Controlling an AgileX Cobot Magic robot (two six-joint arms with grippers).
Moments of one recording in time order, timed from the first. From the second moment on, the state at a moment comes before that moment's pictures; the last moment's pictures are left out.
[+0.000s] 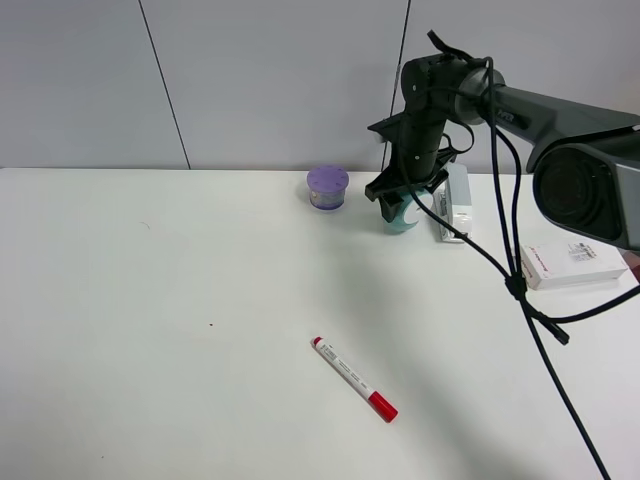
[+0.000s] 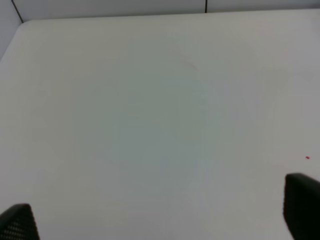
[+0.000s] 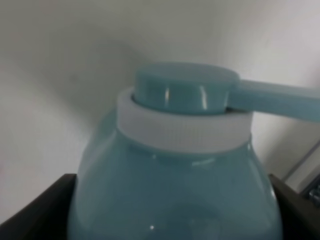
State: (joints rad) left arm 0.09 -0.01 -0.51 0.01 1.05 0.02; right arm 0.32 2.42 -2.11 -0.05 1.22 -0.19
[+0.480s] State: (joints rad) left arm 0.09 -0.01 -0.51 0.01 1.05 0.02; right arm 0.31 2.45 -2.11 -0.05 1.22 -0.19
